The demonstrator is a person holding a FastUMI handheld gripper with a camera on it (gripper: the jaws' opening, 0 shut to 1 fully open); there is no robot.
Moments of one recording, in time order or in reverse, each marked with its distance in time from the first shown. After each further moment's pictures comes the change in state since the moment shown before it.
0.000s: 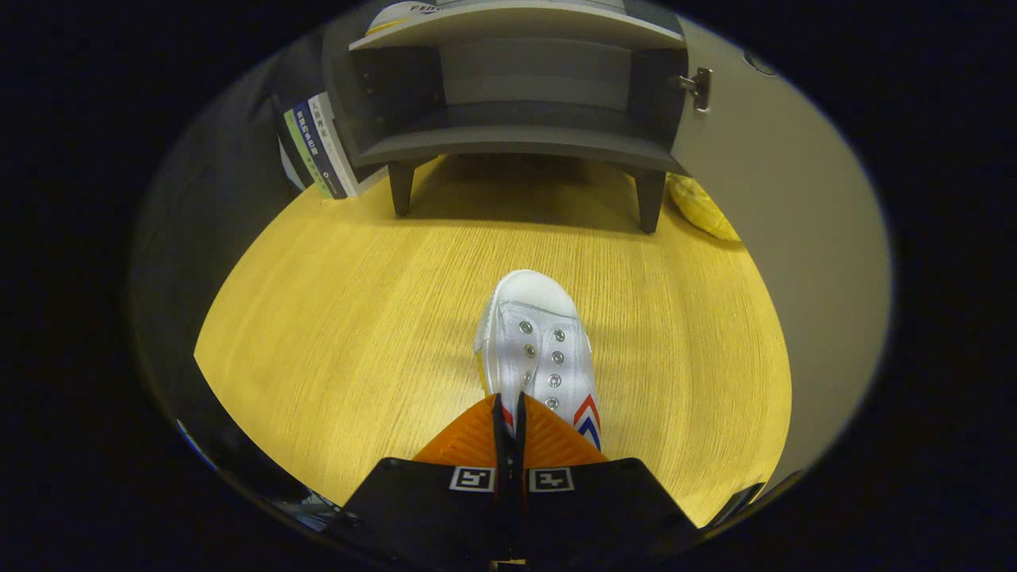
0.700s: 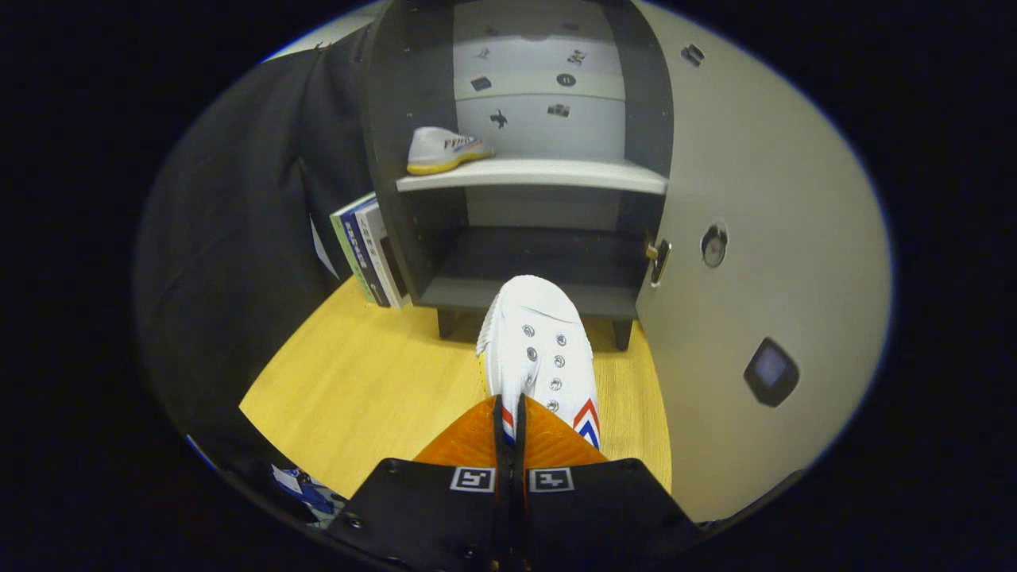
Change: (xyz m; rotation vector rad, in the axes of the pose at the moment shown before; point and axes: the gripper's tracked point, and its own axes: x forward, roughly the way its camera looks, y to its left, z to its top) arm -0.172 0.013 0.119 -0.032 -0.344 0.021
